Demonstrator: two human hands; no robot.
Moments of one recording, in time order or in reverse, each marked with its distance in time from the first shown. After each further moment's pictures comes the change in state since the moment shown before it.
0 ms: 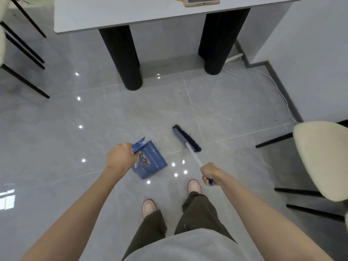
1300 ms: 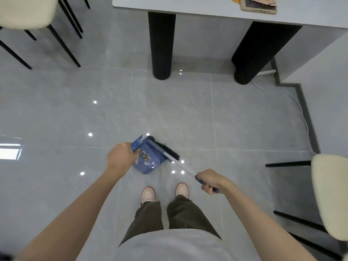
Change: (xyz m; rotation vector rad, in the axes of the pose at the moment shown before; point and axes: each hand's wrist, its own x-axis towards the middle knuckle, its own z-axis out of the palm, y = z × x) left_hand -0.043 -0.123 0.032 -0.276 0.027 -0.248; right_hand -0.050 -0.026 0.084 -0.132 -0.238 0.020
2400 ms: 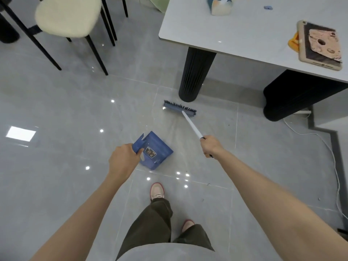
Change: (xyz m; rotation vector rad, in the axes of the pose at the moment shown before) left_hand 0.148 -0.012 -0.090 -0.269 0.137 -0.167; right_hand 0.062 -0.323 -0.033 -0.351 0.390 -0.398
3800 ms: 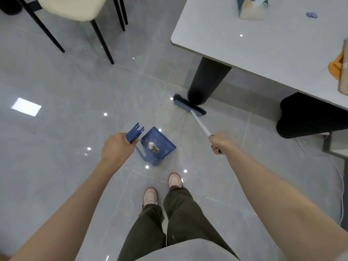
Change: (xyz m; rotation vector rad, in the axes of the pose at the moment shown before) left_hand 0.141 0.047 -0.022 -0.026 -0.044 -0.081; right_hand 0.148 -0.078 -0.050 0.096 -0.070 0.221
